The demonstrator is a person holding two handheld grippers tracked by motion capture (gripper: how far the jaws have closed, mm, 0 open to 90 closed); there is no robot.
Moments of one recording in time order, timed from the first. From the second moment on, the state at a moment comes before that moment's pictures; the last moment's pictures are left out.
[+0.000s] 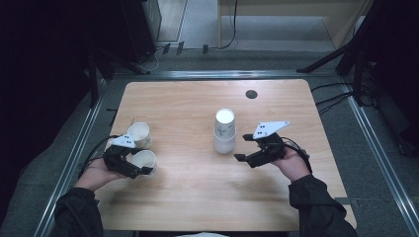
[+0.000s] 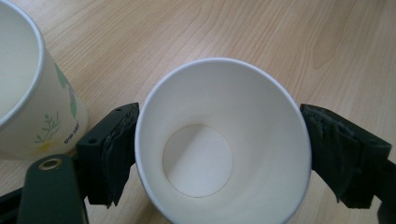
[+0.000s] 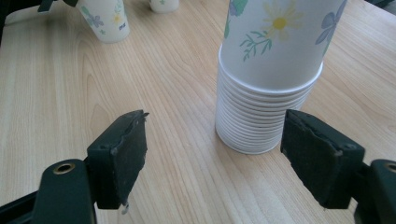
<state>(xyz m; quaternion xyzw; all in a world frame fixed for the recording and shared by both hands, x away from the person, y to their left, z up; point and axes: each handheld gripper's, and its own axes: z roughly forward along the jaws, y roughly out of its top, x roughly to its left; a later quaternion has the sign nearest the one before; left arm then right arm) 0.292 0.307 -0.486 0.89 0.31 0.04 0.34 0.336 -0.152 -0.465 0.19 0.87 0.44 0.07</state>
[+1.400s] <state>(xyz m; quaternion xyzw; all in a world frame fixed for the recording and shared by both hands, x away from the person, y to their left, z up) 0.316 0.228 -0.425 0.88 0.26 0.04 0.39 0.306 -0.171 -0.471 0.21 0.87 0.44 0.07</state>
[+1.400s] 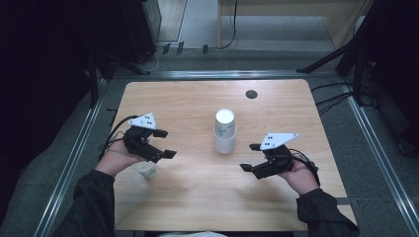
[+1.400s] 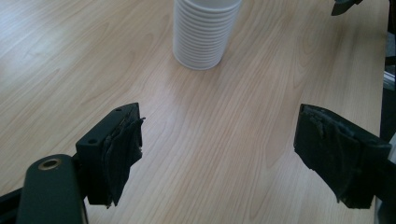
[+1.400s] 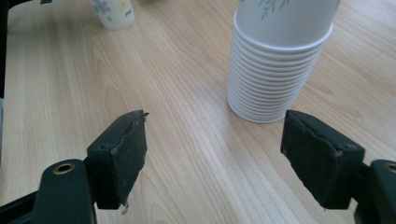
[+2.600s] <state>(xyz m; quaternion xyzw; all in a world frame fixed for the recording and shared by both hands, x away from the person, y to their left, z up) 0.294 0.147 -0.435 0.87 0.25 0.06 0.41 0.294 -0.155 -0.478 0.19 0.88 0.44 0.06</state>
